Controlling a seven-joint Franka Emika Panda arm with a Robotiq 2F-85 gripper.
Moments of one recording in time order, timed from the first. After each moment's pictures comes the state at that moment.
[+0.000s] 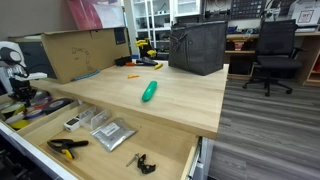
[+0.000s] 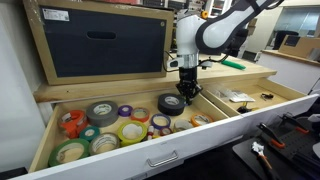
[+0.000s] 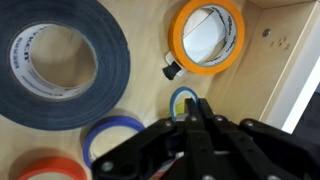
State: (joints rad) arm 0.29 0.51 0.41 -2.01 -0.22 2.25 -1.08
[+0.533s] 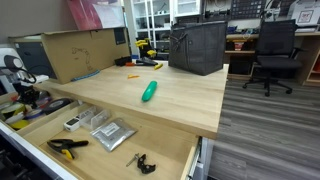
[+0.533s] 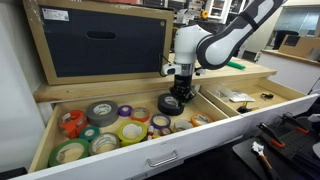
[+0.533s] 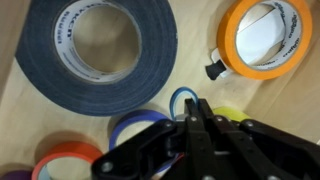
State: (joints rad) arm 0.34 0.58 0.36 -2.02 -0.36 2.46 -1.07
